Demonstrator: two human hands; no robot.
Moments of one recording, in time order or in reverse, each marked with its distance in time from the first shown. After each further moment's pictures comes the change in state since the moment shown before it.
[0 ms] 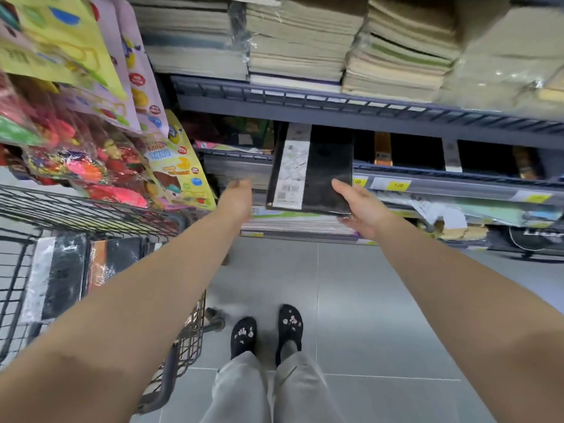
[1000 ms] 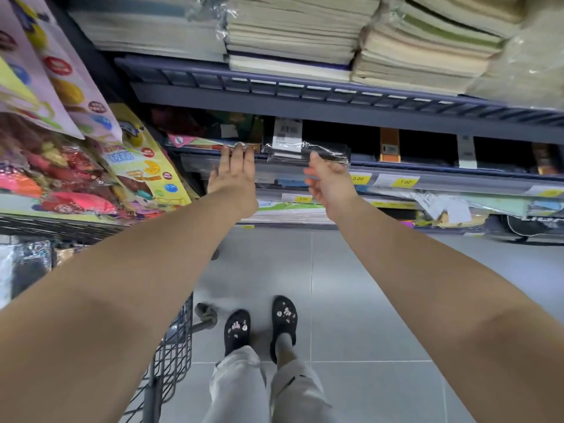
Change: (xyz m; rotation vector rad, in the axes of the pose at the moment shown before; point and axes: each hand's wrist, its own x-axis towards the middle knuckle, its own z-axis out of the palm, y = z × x) left_hand 0.074 0.014 0.025 1.403 -0.019 0.391; right_hand 0.073 -0.019 0.050 0.117 0.226 -0.074
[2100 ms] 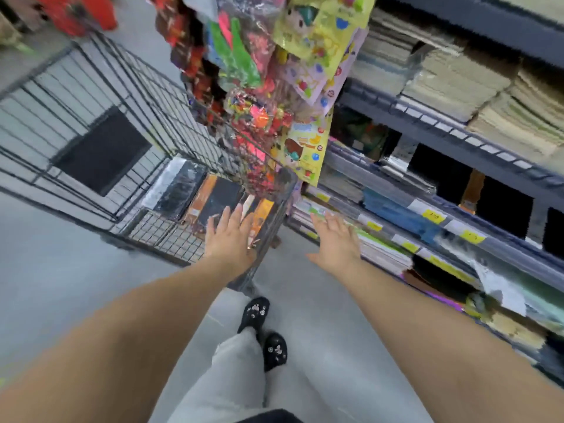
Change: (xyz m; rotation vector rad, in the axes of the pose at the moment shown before) left_hand -0.307 -0.126 0.115 -0.169 0.134 -0.366; right_hand -0.207 0.116 0.049 -1.757 -0.399 -0.789
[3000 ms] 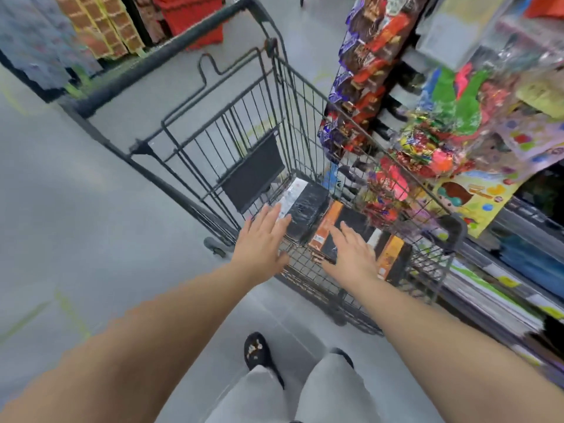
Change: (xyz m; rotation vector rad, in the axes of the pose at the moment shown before) left_hand -0.008 -0.305 -0.033 -0.107 0.166 0.072; right_hand 0.069 -0.322 0.012 0.071 0.028 -0.137
